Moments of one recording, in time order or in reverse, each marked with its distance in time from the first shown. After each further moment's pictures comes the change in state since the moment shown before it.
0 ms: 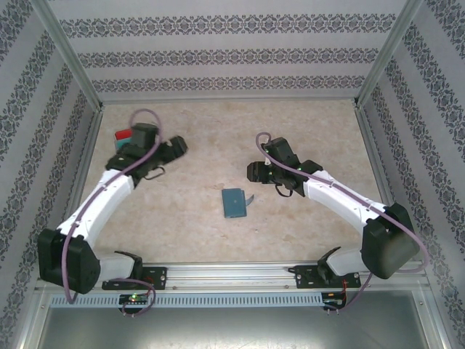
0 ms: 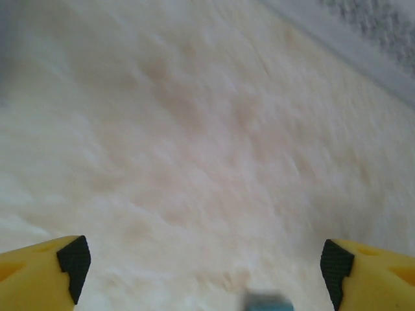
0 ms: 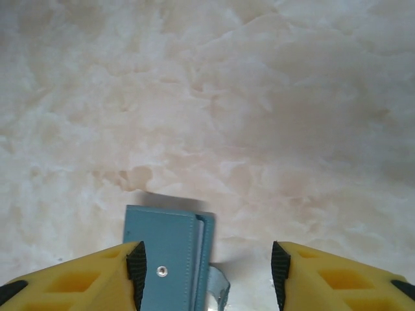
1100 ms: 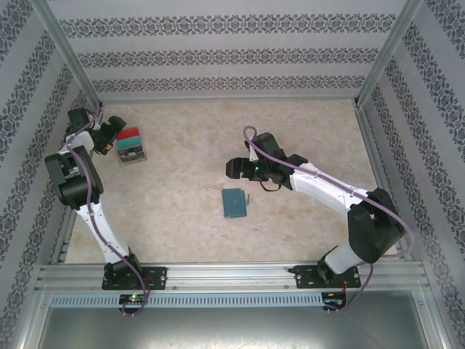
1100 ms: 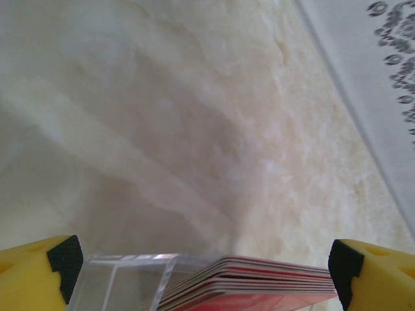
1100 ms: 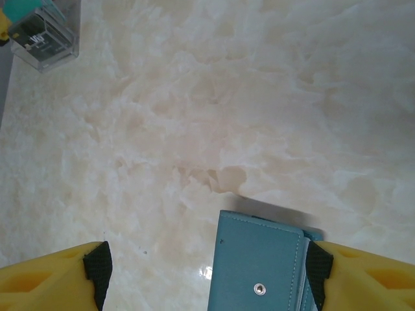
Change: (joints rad) left arm 0.630 0.877 0.507 0.219 0.467 0.090; right arm 0.048 0.146 0.098 0.076 -0.163 0.091
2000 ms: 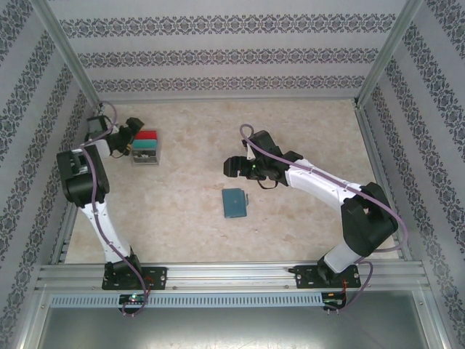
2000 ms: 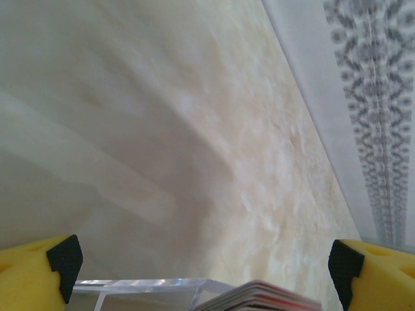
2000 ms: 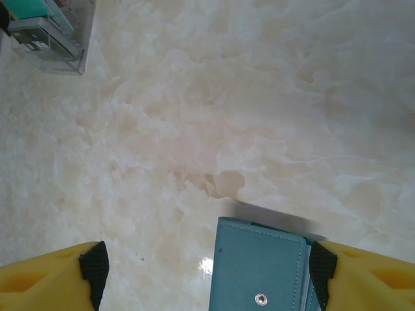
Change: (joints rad) left arm -0.130 -0.007 -0.193 0.306 0.151 -0.169; right arm 0.000 0.054 0.048 -0.025 0.001 0.007
